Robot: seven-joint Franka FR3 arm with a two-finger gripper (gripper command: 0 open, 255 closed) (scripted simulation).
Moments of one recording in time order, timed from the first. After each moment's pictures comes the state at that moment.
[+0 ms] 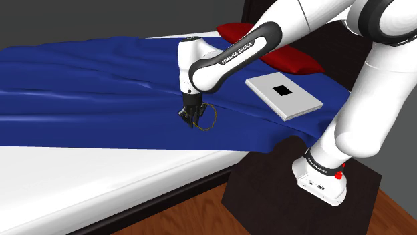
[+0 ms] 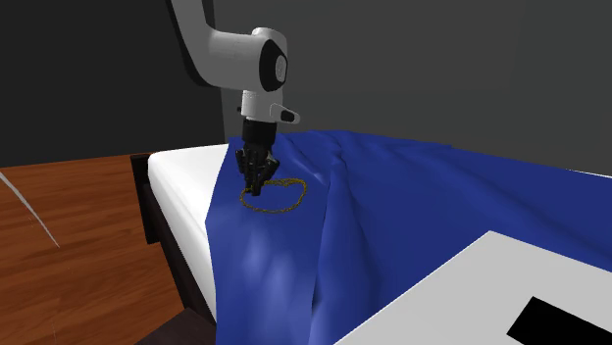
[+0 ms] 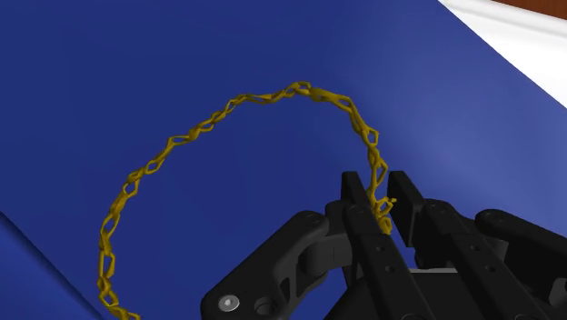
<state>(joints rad) 0.14 0.22 0.38 -2.12 0.08 2.24 0.55</state>
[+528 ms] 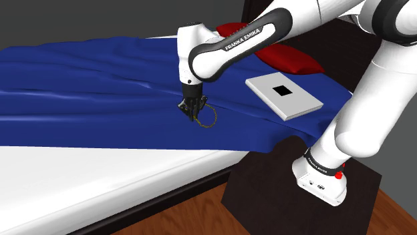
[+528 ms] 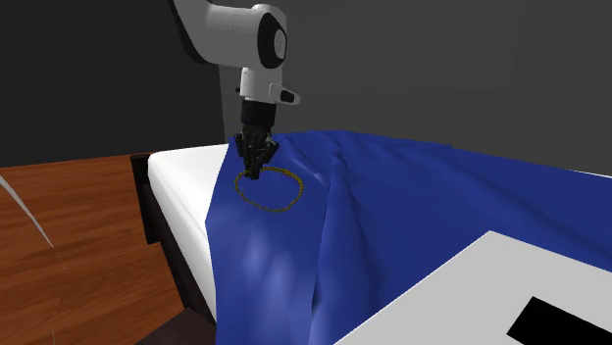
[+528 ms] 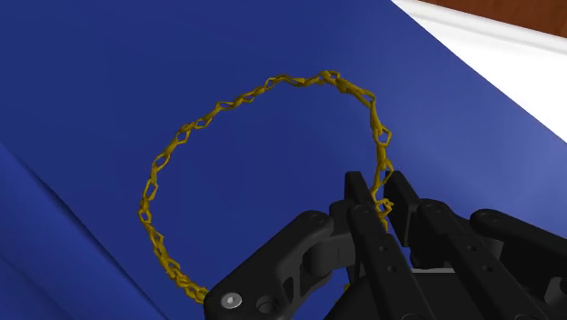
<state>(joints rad) 0.13 0.15 0.38 -2.08 0.10 2.15 0.55</state>
